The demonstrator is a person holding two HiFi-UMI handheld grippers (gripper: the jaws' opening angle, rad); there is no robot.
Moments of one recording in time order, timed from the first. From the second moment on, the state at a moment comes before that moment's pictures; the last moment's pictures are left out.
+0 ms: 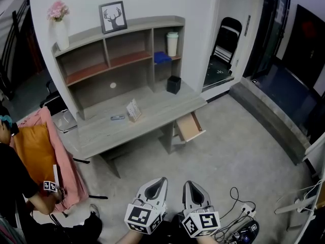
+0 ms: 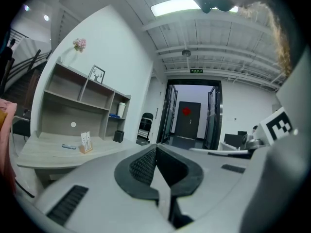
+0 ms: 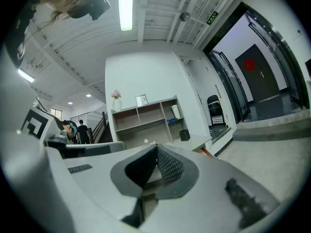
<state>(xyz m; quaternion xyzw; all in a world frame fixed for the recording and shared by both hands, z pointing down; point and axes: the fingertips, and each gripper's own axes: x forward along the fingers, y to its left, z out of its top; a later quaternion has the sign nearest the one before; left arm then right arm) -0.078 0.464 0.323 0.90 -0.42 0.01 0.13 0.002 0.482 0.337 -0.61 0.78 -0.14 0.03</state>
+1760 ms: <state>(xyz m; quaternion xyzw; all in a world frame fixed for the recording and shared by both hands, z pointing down) -0.050 0.254 0.345 0.86 -0.48 0.03 0.15 0.026 0.252 0.357 -0.55 0.82 -0.17 0.02</state>
